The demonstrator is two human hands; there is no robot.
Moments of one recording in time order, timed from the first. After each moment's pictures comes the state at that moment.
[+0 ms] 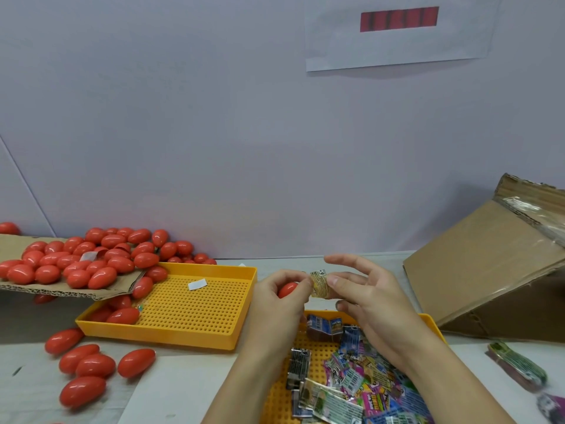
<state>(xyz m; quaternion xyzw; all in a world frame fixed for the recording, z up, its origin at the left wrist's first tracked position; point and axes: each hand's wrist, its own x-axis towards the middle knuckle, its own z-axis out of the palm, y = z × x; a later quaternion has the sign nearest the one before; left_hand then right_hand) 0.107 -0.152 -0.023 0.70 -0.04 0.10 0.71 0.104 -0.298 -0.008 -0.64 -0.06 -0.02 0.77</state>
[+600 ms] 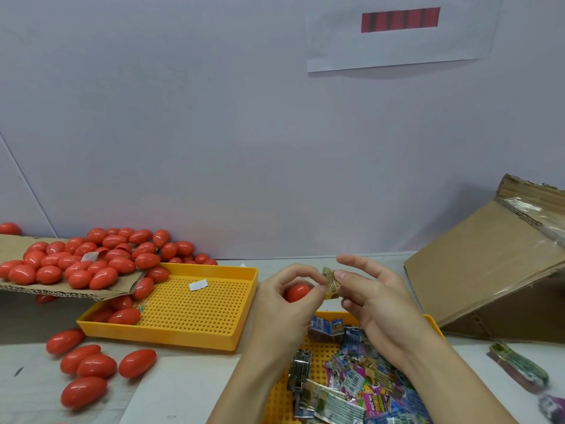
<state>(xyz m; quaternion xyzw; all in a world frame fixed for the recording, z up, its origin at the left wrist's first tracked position) 0.098 -0.152 -0.014 0.71 -0.13 0.11 0.68 0.108 -0.300 -0.011 -0.56 -0.01 -0.02 0.83</state>
